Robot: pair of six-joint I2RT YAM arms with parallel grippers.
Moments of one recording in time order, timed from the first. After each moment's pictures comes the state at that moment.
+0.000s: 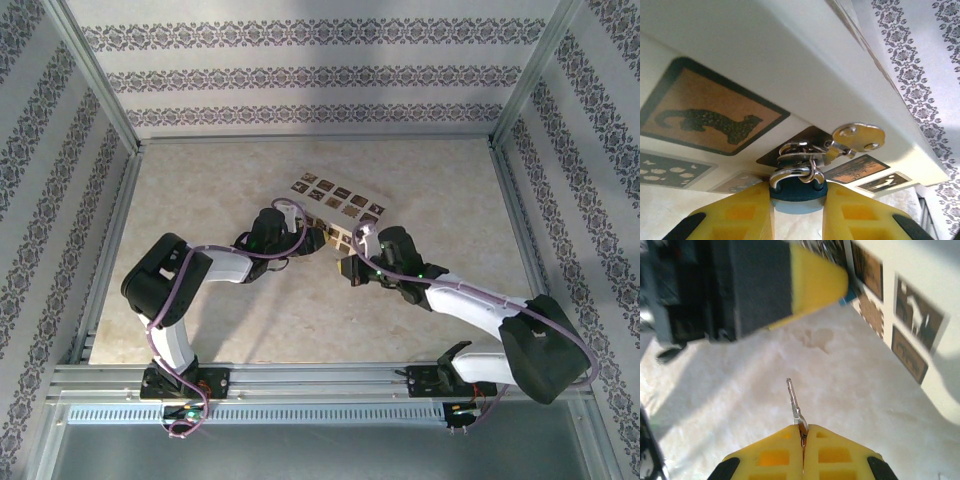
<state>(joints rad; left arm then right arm) -0.53 1.80 0.79 0.56 0.42 -0.79 0.58 1.27 0.51 0.12 -0.38 0.46</state>
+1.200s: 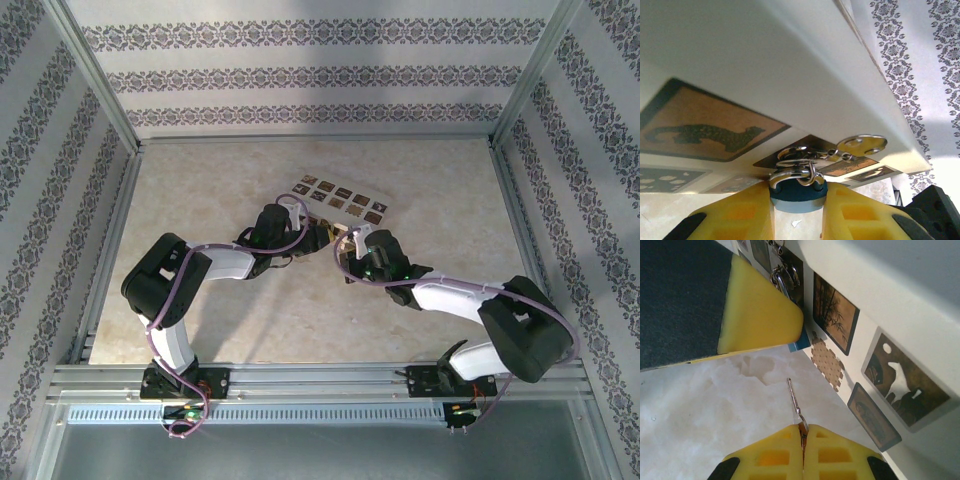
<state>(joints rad) -0.54 1.80 0.84 0.50 0.47 -0.86 0.64 1.41 0.54 0.25 -0.10 0.30</state>
